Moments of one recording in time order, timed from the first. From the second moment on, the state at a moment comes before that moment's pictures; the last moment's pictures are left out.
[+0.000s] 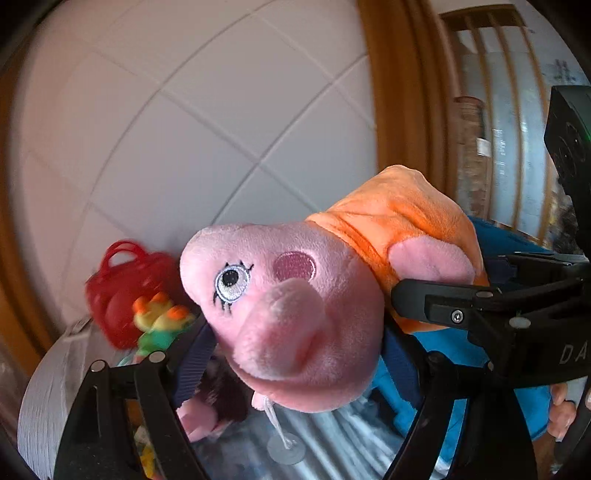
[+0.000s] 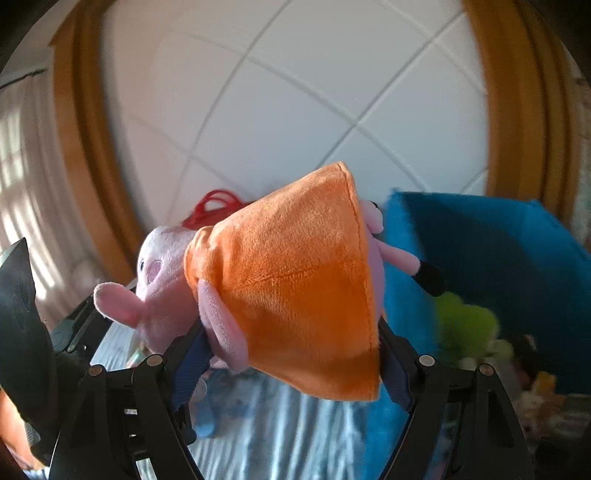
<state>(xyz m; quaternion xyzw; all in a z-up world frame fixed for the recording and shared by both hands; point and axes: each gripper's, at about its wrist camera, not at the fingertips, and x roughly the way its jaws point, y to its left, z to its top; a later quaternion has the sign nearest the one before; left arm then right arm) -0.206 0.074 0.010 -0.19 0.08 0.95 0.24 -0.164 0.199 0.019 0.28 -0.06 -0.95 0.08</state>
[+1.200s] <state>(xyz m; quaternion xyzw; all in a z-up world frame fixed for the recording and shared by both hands) -0.204 0.391 0.003 -0.38 0.19 0.84 0.33 -0.140 0.534 -0.014 0.37 -0.19 -0.91 0.00</state>
